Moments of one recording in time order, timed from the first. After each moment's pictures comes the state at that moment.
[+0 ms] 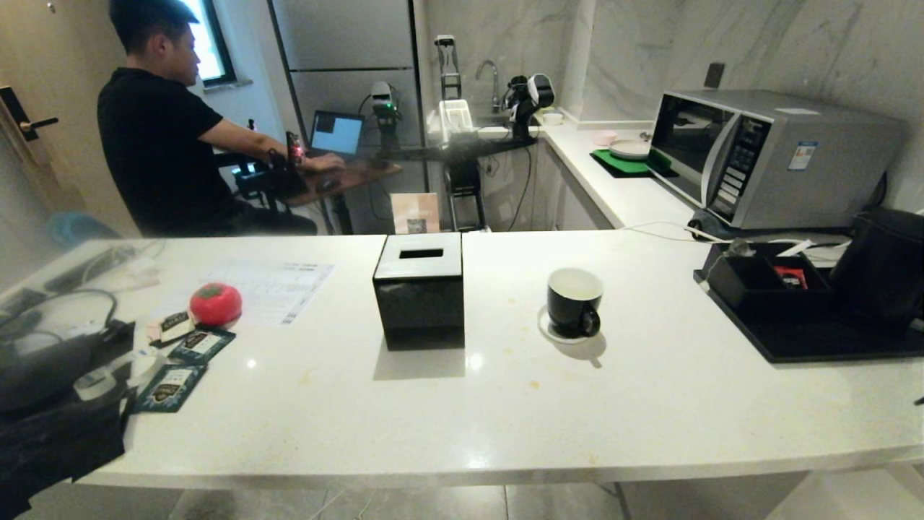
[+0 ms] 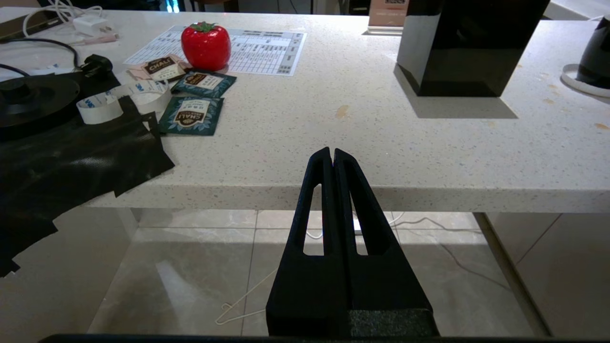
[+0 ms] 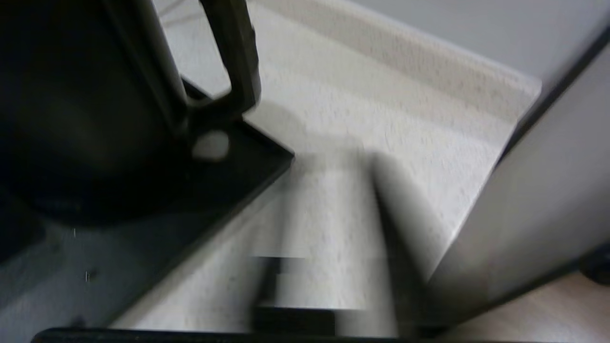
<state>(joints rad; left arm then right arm) 0.00 0.00 0.00 0.00 0.01 -0.04 -0.78 2.11 -0.86 -1.11 -0.13 -0.01</state>
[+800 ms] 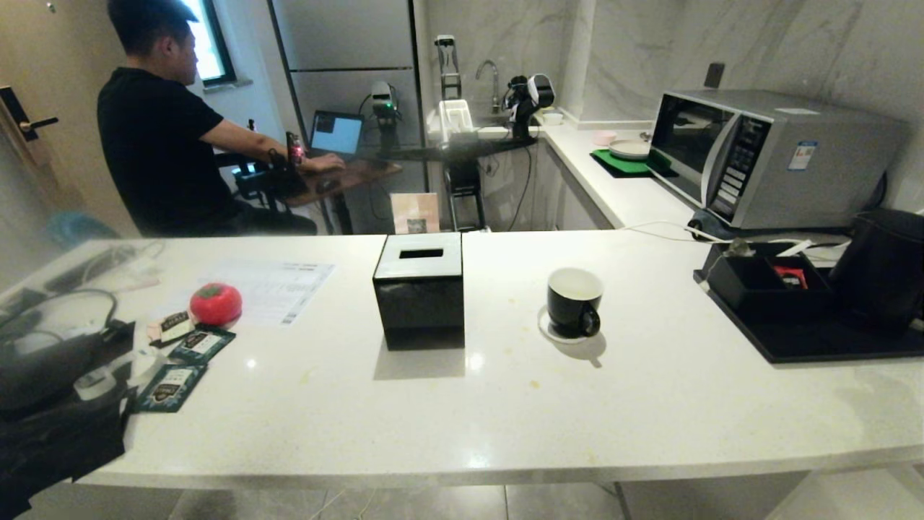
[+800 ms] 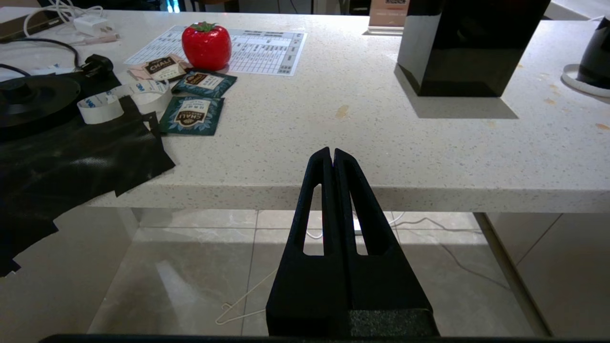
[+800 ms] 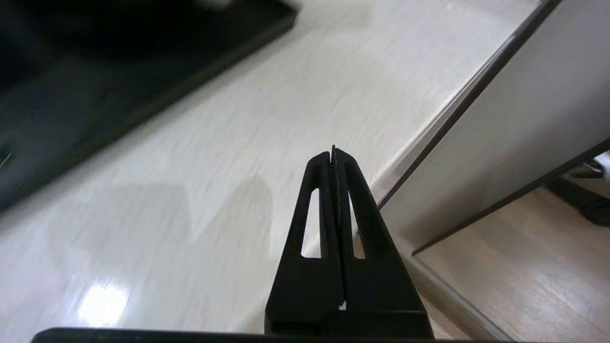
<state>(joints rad) 0.00 0.00 0.00 0.00 0.01 -0.04 -0.82 1.95 -0.52 -1.09 -0.03 -0.05</state>
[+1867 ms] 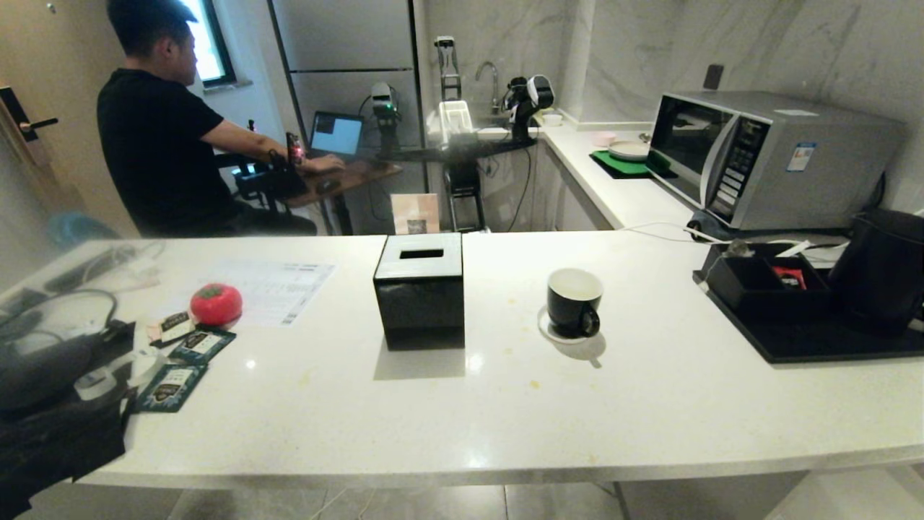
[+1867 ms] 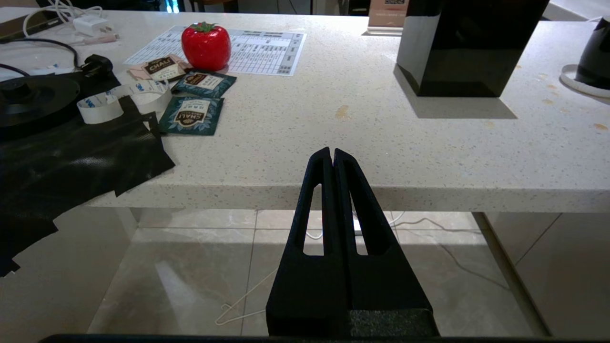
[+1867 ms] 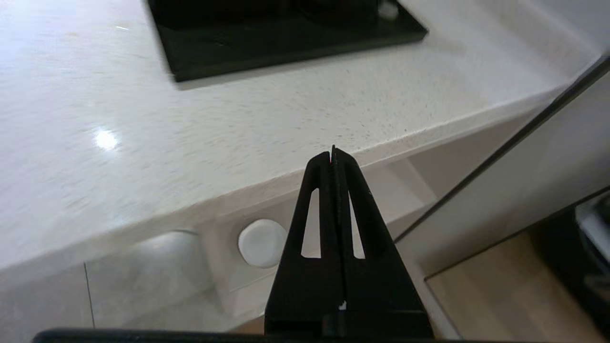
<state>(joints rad) 0.00 0.00 0.00 0.00 0.01 -0.04 -0.70 1.01 -0.01 -0.79 0.18 -0.21</state>
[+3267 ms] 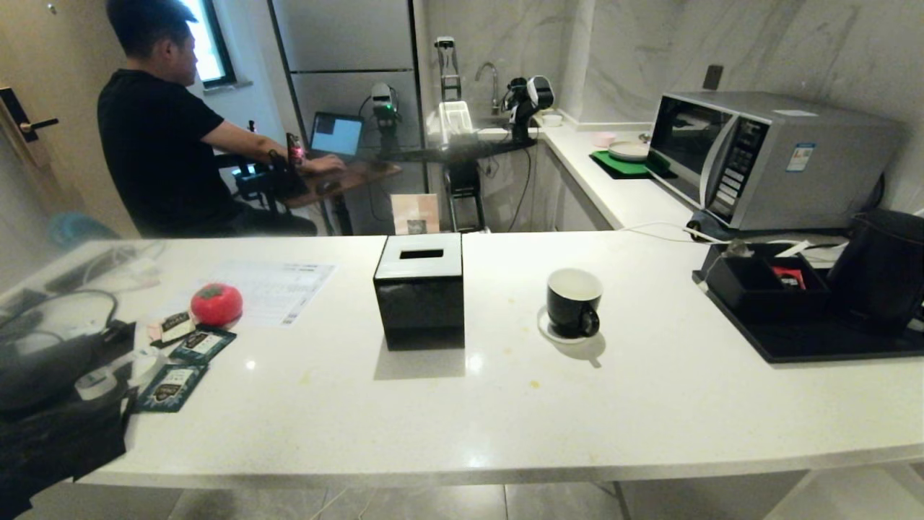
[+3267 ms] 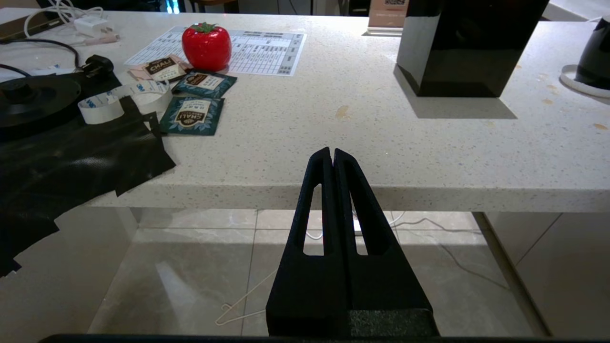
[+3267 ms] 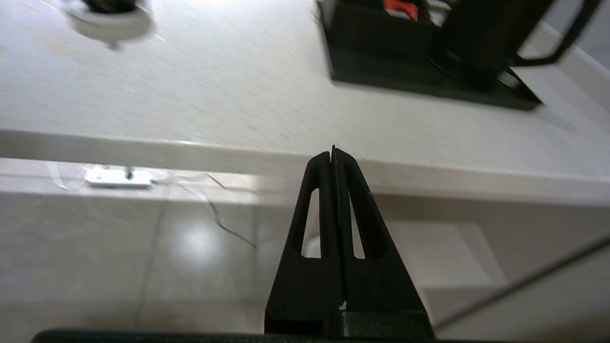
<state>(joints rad) 0.00 0.00 0.00 0.00 0.01 -0.04 0.01 0.22 0.00 -0.13 -0.13 -0.21</state>
